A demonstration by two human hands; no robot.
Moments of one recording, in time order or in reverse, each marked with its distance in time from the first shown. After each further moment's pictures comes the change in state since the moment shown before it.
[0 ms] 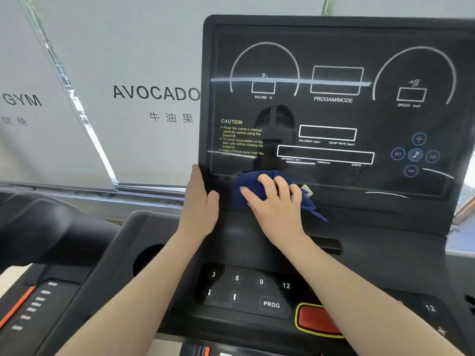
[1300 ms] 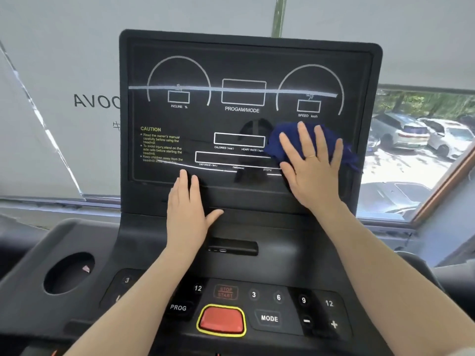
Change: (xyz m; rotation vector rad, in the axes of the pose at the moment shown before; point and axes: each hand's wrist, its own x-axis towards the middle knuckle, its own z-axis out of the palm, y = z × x) left_hand -0.026 0.061 0.115 0.640 0.168 0.272; right_hand 0.000 0.220 -0.054 -0.114 -0.268 0.165
